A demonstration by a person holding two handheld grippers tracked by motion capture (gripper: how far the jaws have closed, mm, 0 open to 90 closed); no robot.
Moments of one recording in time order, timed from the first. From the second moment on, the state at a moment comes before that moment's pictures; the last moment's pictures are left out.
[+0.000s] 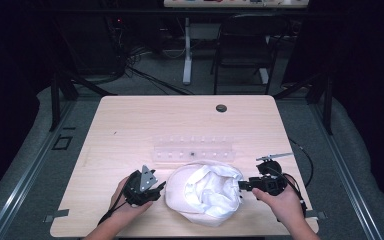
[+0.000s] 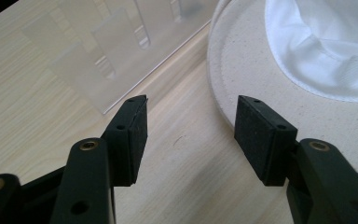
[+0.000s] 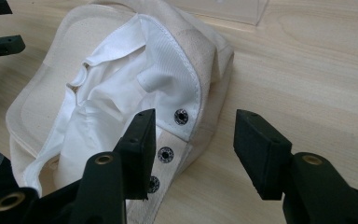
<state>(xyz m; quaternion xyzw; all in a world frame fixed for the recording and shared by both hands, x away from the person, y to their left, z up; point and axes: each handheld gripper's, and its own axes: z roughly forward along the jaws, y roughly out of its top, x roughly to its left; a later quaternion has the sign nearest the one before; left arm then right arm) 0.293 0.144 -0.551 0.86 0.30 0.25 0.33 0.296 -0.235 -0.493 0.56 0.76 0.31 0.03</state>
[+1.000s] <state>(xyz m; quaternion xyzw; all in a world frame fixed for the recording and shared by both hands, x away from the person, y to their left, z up) 0.289 0.119 -0.567 0.88 0.26 0.24 0.31 0.303 -0.220 -0.525 0.60 0.73 0.32 -0.08</state>
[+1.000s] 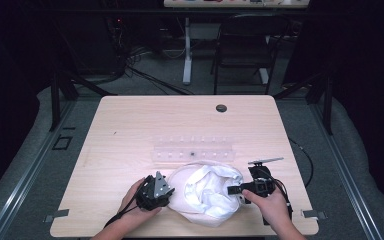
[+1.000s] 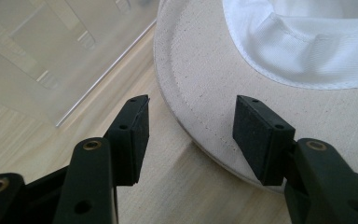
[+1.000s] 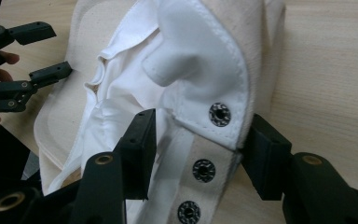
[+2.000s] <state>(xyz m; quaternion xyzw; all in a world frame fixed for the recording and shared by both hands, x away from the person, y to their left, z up) 0.287 0.118 -0.568 0.88 0.25 0.25 0.30 0.311 -0.209 -0.476 0.59 0.74 0.31 -0.08</state>
